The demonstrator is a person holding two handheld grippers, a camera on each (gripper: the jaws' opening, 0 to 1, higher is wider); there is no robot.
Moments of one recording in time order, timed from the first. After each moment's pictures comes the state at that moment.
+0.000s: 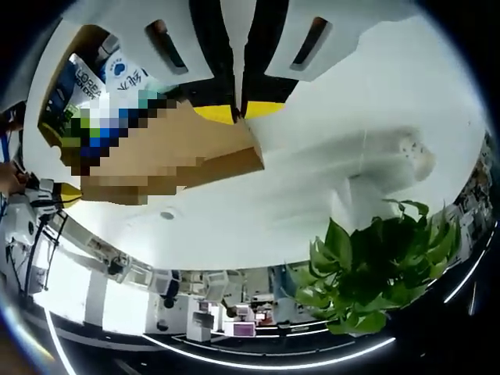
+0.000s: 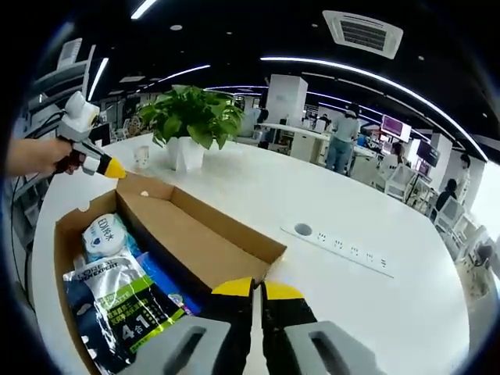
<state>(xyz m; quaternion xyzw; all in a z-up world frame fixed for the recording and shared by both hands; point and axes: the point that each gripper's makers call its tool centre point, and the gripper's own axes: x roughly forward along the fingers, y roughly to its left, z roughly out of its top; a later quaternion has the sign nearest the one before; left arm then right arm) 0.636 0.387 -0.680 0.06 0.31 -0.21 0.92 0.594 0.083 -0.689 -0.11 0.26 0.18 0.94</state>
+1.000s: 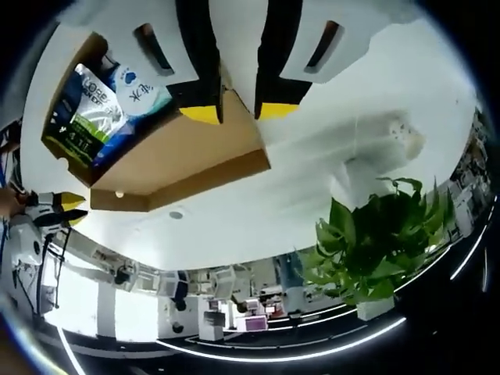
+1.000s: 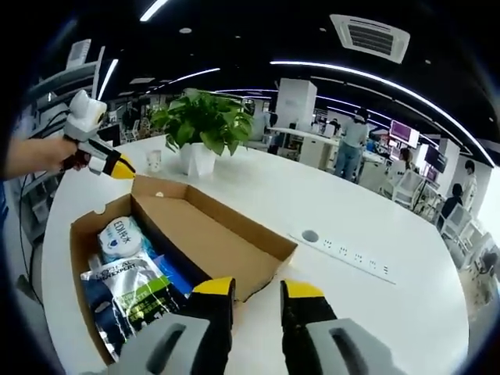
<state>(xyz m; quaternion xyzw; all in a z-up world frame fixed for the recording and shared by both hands) 0.611 0.376 -0.653 0.11 0.29 -0.23 0.92 0.577 0.091 -0.668 -0.12 0.25 0.21 0.94</state>
